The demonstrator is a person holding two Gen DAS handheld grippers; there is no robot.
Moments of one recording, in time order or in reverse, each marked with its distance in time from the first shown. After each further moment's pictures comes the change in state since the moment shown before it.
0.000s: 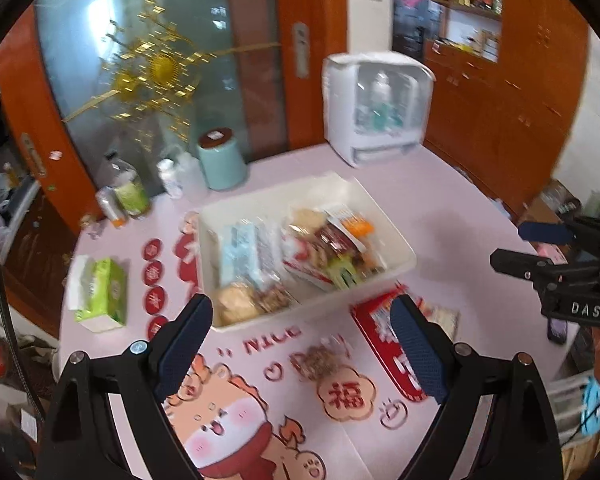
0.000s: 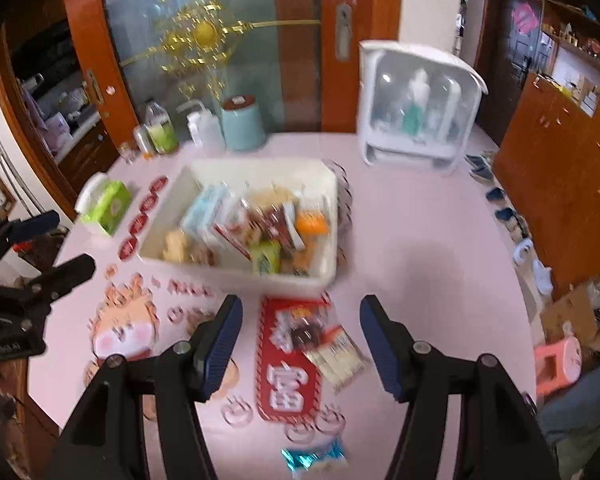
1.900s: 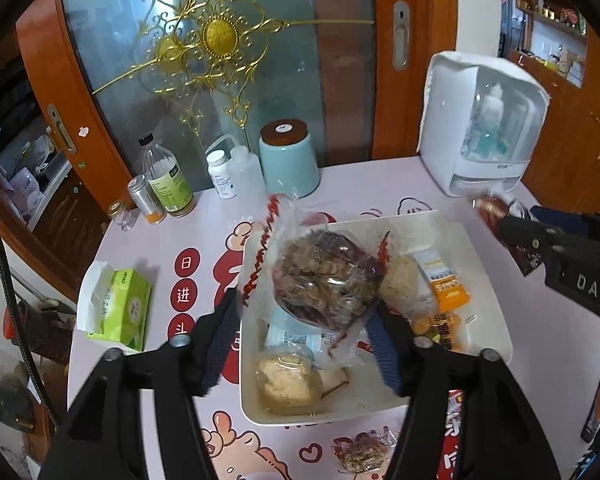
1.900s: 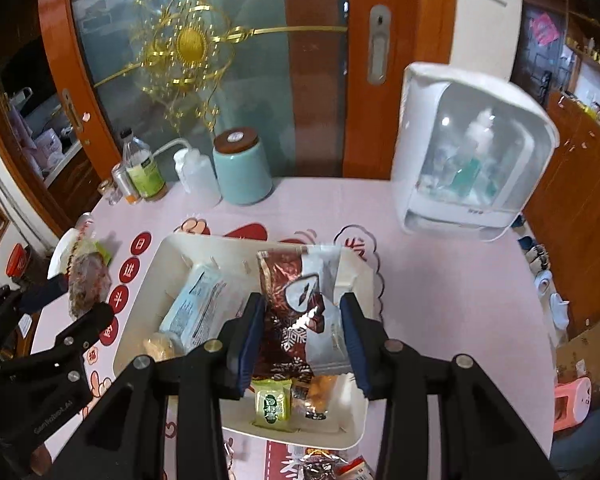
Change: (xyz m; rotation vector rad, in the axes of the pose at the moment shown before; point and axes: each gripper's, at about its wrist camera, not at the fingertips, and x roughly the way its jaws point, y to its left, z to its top) left arm 0.128 0.065 0.090 -0.178 0.049 0.237; right arm 0.128 0.024 0.150 -0.019 -0.038 0.062
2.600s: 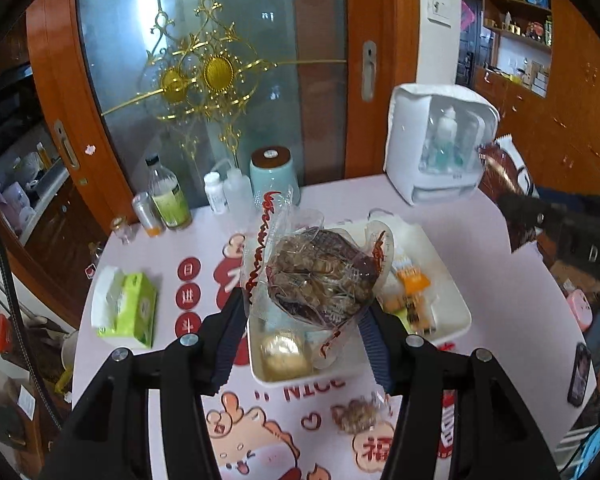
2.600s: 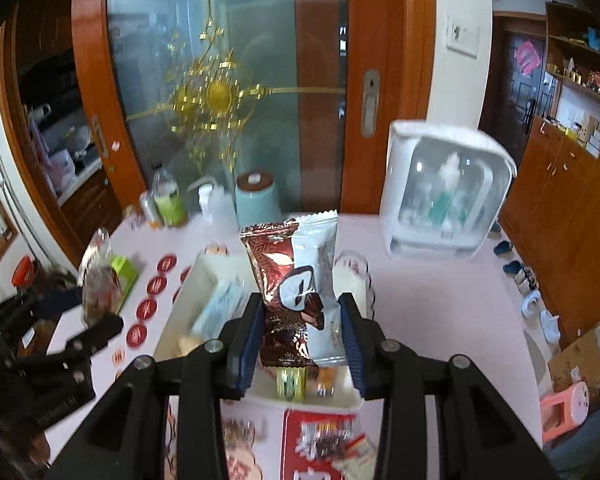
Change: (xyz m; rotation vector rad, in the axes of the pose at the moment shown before) left arm -0.093 0.030 -0.029 0.027 -0.110 -0.105; right arm -0.106 0.027 -0.019 -0.008 -0.179 -0.031
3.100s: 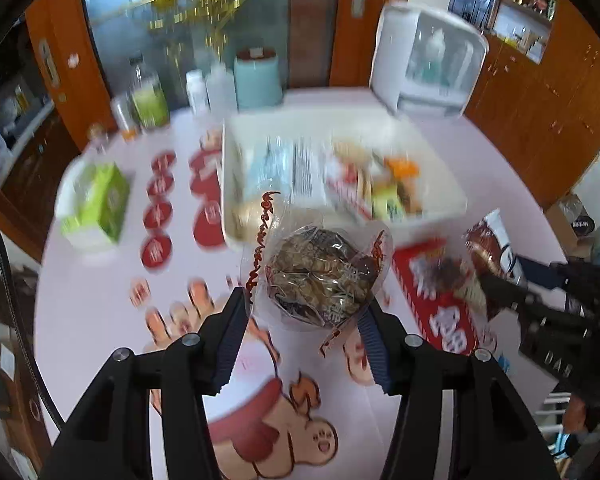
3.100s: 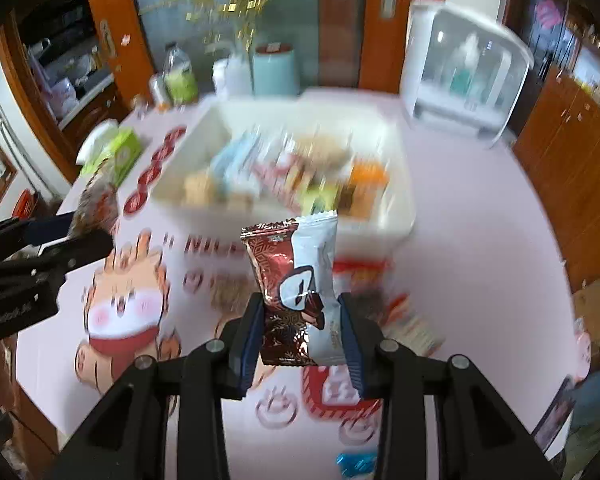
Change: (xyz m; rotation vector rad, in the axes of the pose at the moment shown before) left arm 0.010 0.006 -0.114 -0.024 0.202 -0.089; right arm 0.016 0.029 -0.158 -0.024 0.263 0.012
